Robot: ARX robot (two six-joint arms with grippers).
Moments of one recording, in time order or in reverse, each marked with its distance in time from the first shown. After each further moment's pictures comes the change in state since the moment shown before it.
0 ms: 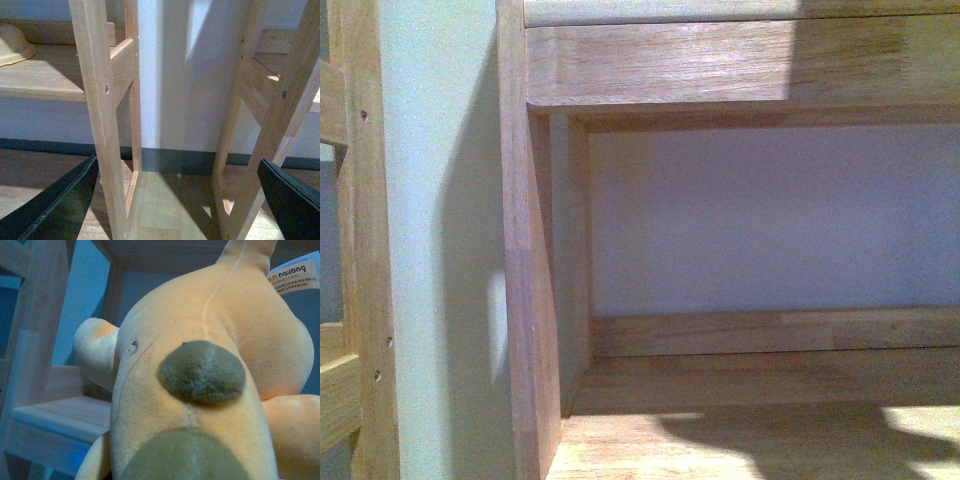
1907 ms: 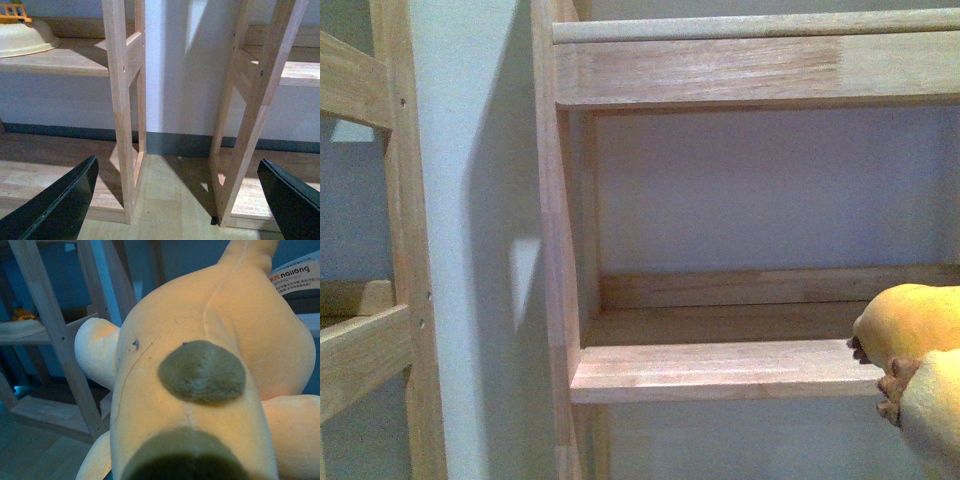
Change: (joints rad) left arm 0.000 0.000 0.000 0.000 0.000 0.000; right arm -0.016 -0.806 -1.137 -0.131 -0.112 0.274
